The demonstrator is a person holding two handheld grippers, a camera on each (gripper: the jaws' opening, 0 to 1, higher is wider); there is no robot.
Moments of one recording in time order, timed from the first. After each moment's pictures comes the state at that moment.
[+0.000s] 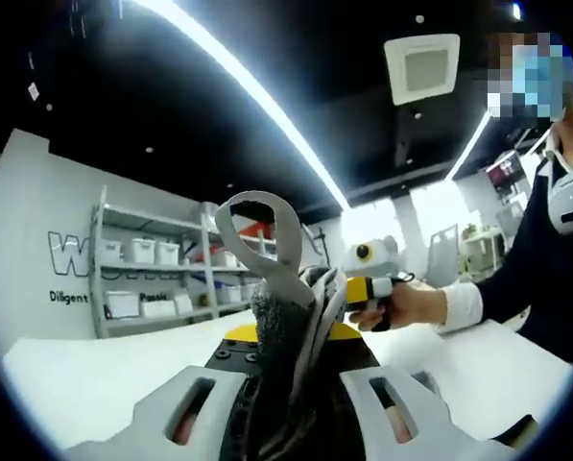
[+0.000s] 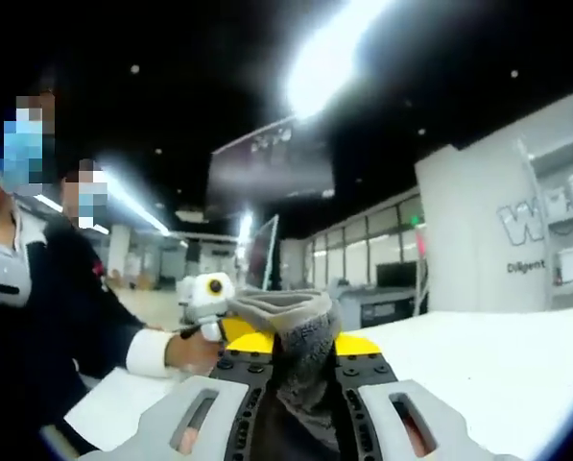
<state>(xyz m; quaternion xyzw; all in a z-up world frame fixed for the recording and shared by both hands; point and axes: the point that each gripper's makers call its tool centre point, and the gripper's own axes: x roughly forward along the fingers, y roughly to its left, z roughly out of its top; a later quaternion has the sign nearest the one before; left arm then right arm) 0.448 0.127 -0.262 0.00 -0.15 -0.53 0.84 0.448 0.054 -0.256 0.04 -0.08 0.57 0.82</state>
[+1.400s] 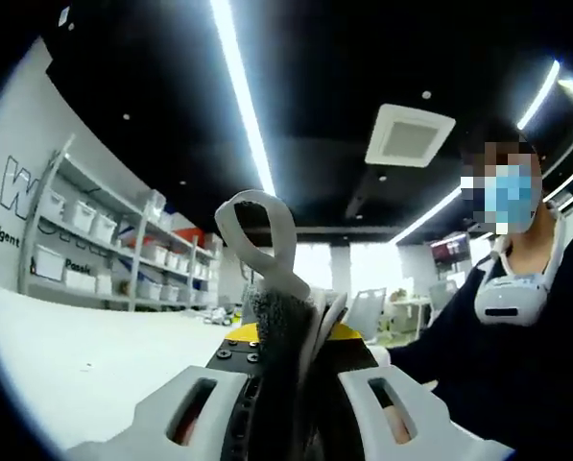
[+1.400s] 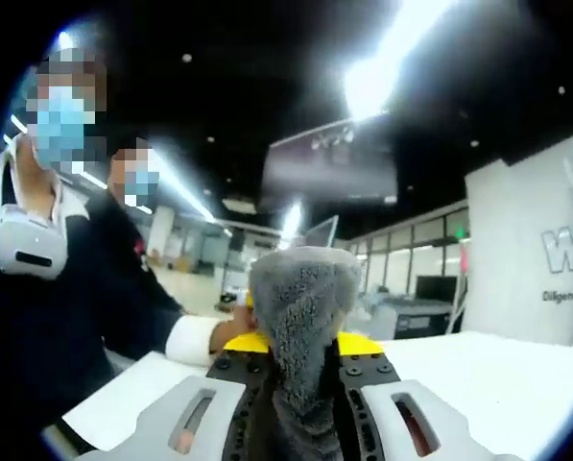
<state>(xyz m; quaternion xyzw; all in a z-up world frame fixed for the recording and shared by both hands) 0.378 0.124 -0.235 -0.13 -0.12 -0.66 0.73 0.391 0.071 -0.253 0.00 -0.12 0.65 0.75</state>
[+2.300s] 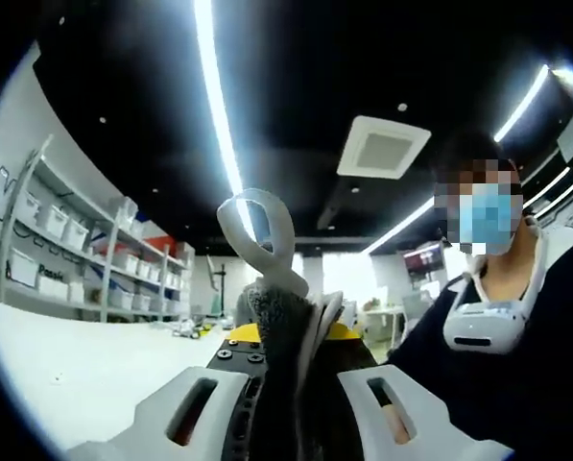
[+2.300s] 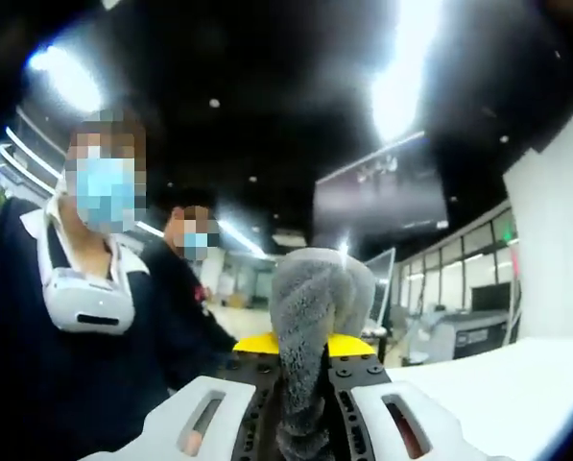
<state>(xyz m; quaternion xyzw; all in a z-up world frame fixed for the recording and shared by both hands) 0.335 0.115 -0.202 -0.14 -0.13 -0.70 0.68 0.331 0.054 -0.218 0.07 -0.13 0.74 0.66</state>
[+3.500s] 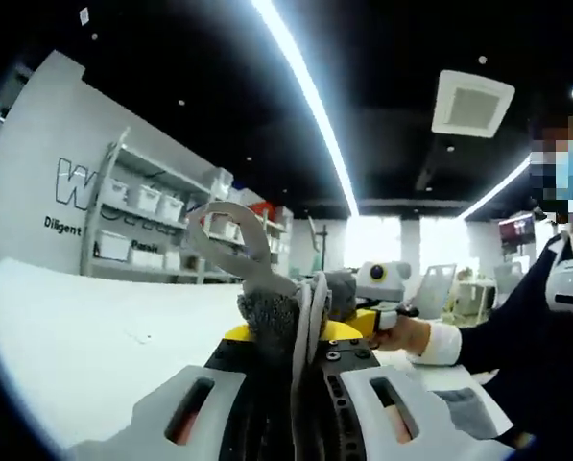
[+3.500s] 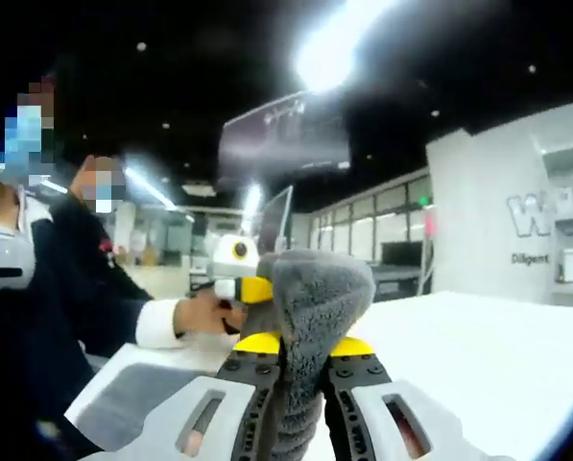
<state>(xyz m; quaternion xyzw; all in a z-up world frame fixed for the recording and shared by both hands) 0.453 0.128 -0.267 -0.09 -0.05 -0.53 0.84 0.432 0.057 -0.284 0.00 -0.04 0.58 0.82</state>
